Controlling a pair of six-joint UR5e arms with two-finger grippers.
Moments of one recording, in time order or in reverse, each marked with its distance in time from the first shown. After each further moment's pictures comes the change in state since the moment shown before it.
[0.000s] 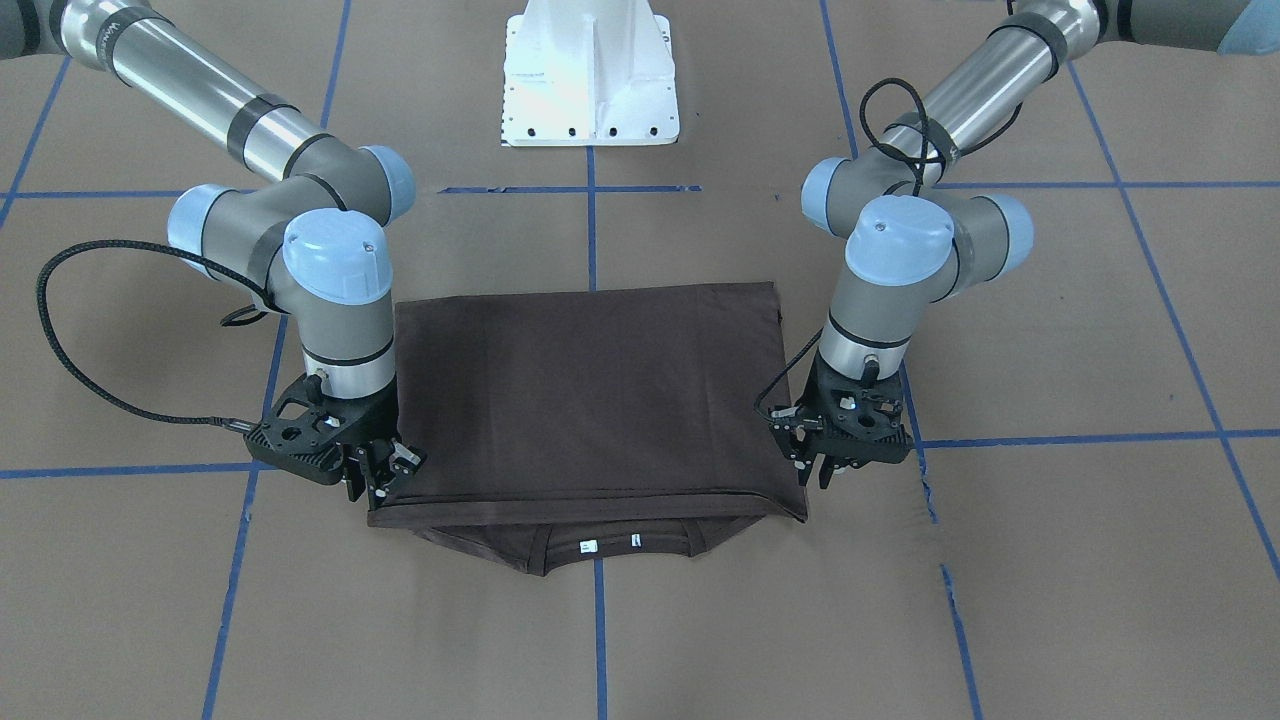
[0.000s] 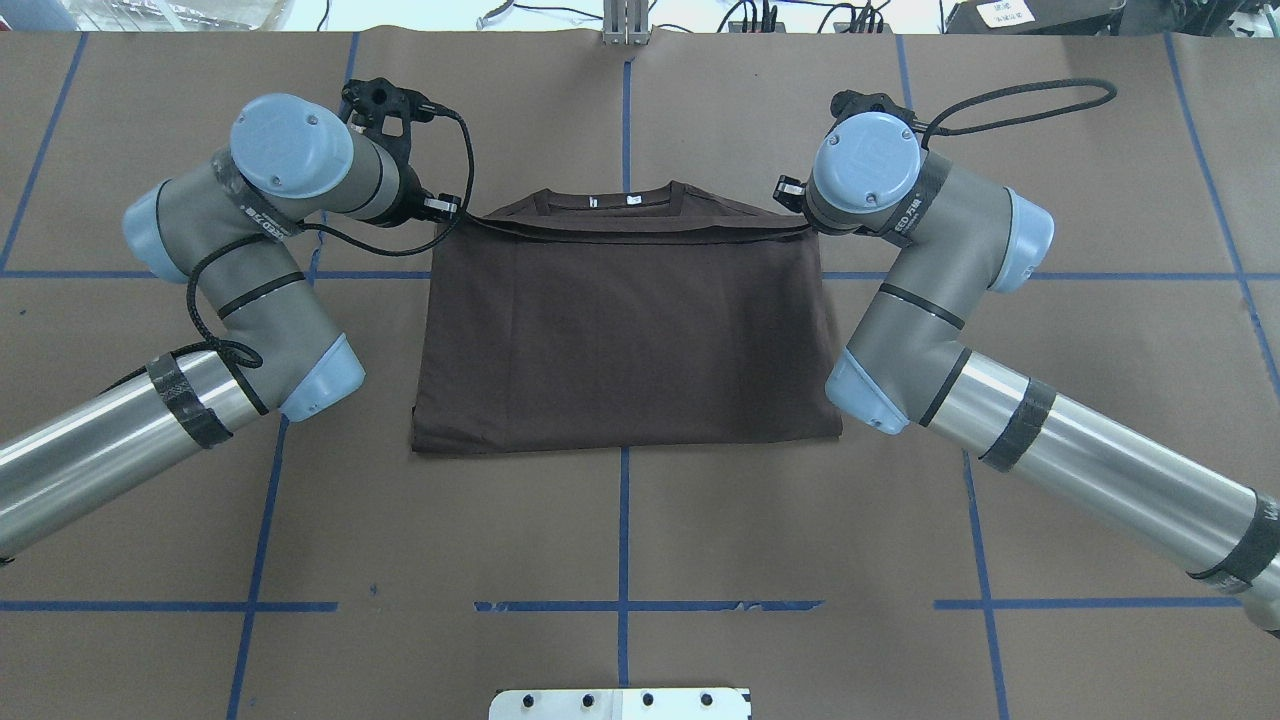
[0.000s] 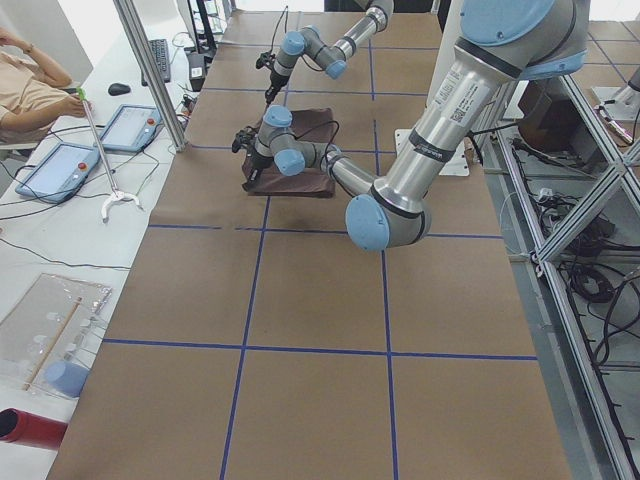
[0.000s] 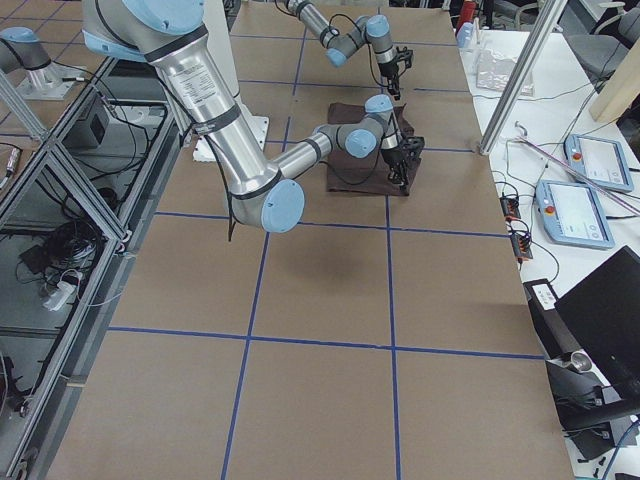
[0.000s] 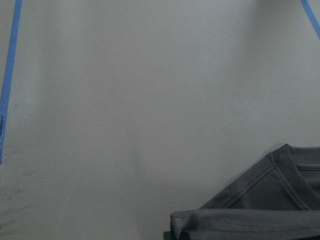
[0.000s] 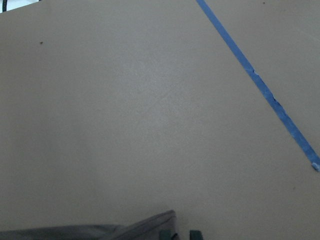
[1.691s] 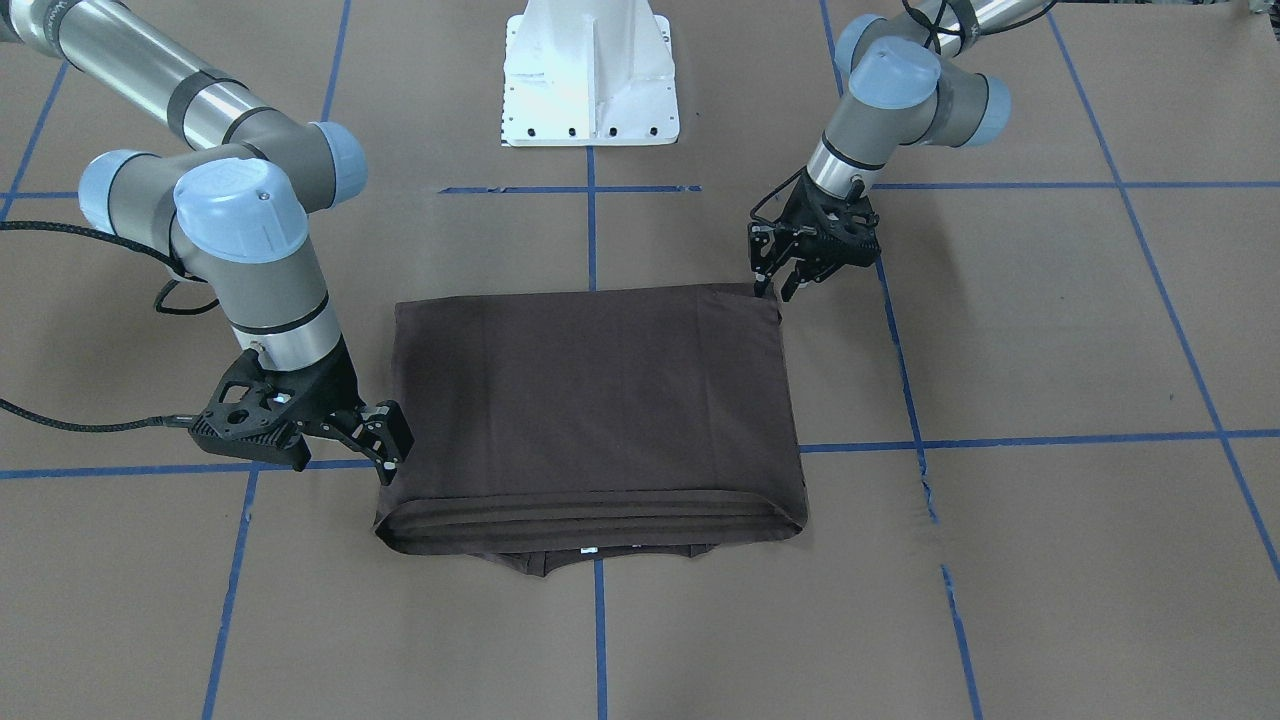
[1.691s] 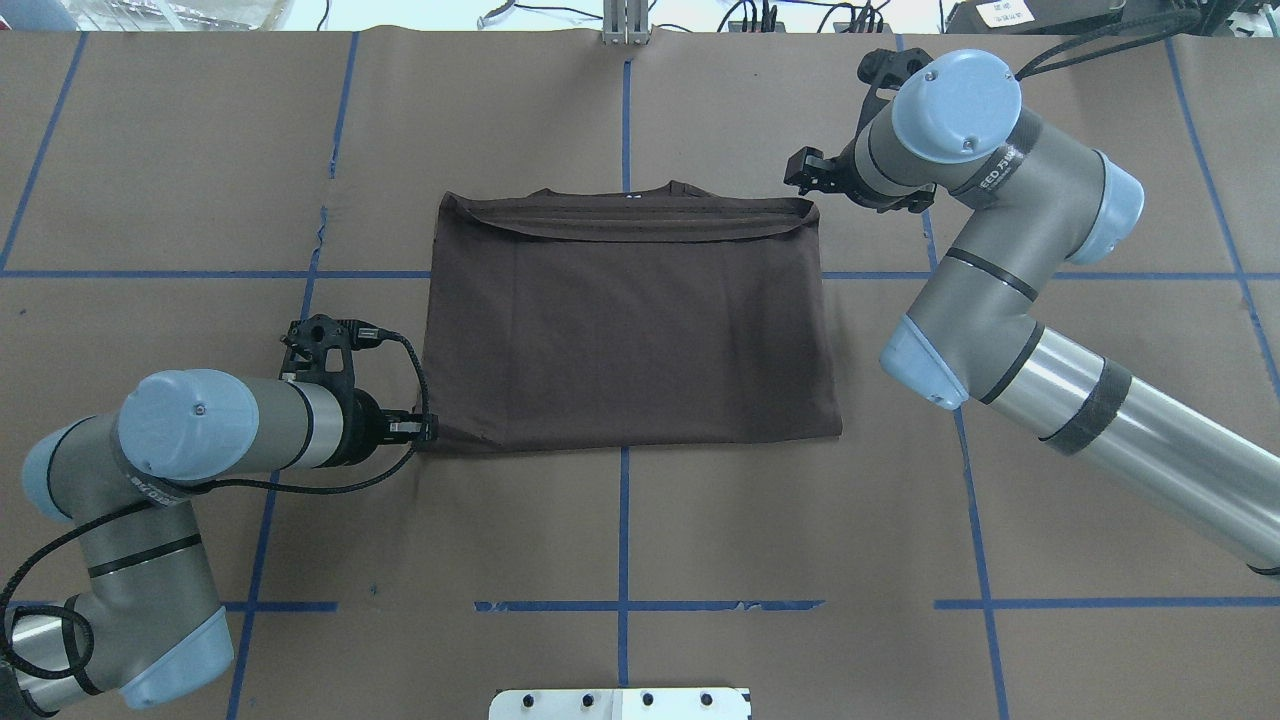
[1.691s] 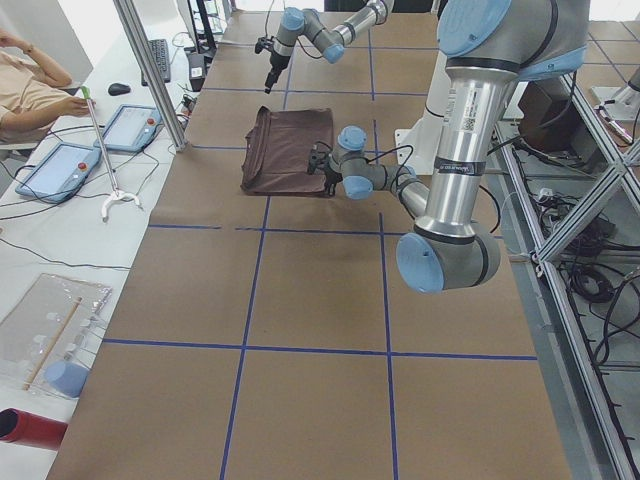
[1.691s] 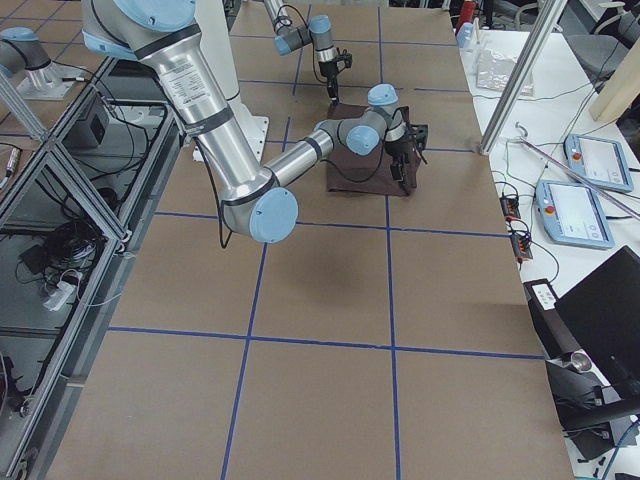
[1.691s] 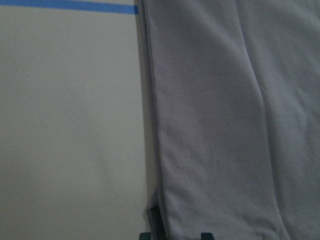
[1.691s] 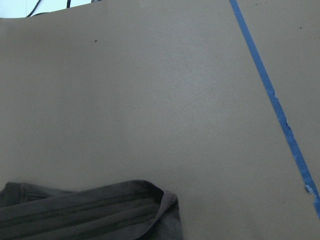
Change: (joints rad) left arm 0.310 0.402 -0.417 -0.123 0.047 -0.423; right arm 0.071 -0.071 0.131 0.023 0.149 -0.159
